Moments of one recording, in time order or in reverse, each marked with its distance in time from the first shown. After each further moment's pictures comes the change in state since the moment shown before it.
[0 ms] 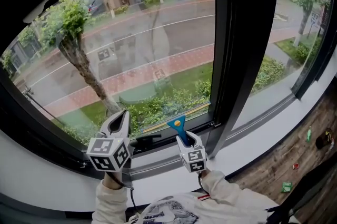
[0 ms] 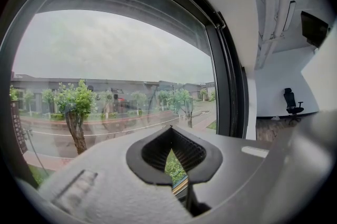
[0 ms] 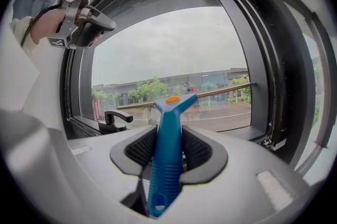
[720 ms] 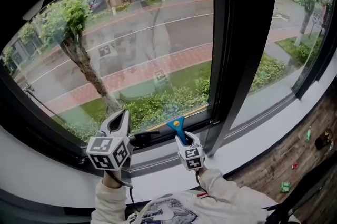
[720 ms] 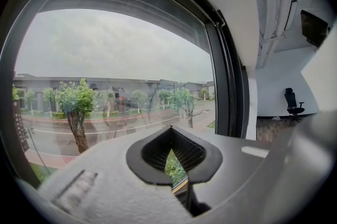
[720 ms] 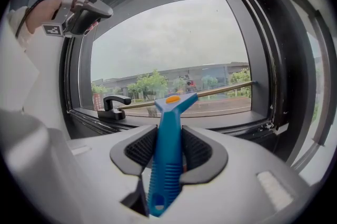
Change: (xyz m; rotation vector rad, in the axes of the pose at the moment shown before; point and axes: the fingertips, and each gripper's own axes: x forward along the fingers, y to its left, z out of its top) left arm -0.002 -0.004 -0.007 -0.009 0.017 0.009; right arm 0.010 -0.001 -0.032 0.012 0.087 0.004
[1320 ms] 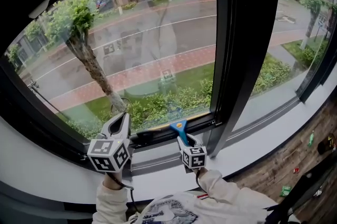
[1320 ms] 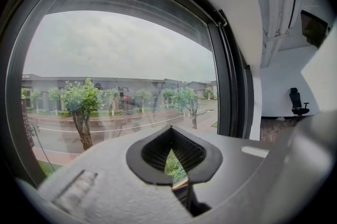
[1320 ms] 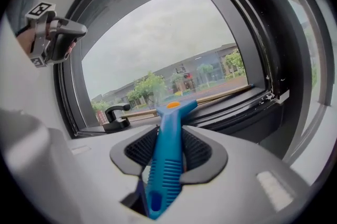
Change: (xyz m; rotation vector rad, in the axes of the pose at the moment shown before) left arm -0.016 0.003 -0.009 -0.015 0.009 0.050; right arm -0.003 -0.003 -0.009 0.245 0.032 0.034
